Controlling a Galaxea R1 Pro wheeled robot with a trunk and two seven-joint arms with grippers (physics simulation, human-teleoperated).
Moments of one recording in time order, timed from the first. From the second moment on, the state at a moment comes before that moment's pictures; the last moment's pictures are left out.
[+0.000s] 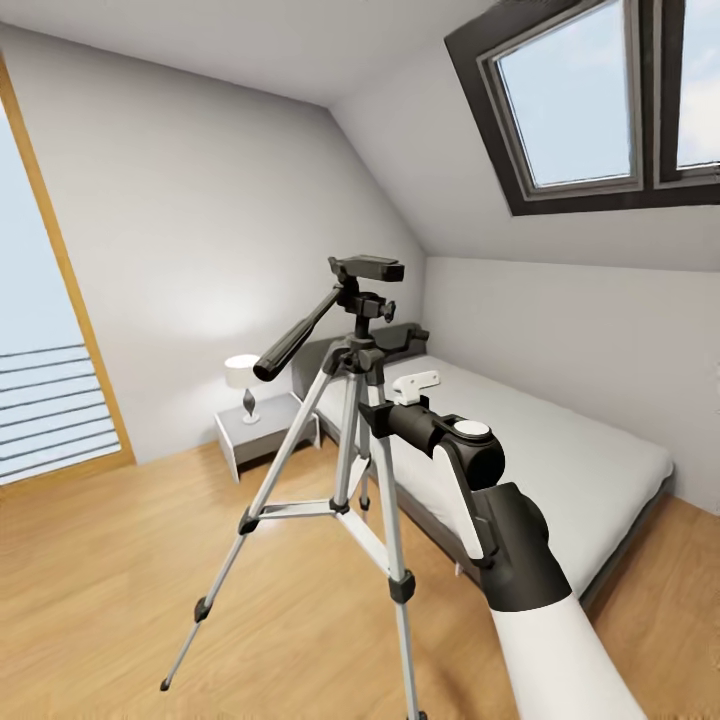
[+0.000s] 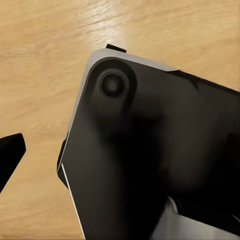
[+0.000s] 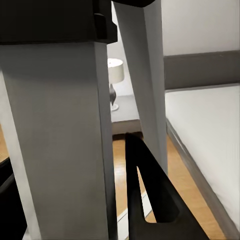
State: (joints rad) left arm 0.00 -0.01 0.10 -0.06 0.23 -0.12 0.00; right arm -0.70 0.17 0.23 -1.51 -0.02 0.80 0.16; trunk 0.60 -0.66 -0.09
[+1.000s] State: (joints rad) left arm 0.00 -0.01 0.10 -0.05 0.23 -0.12 0.00; right arm -0.71 0.17 0.23 -1.51 -0.02 0.80 0.16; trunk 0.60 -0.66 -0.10
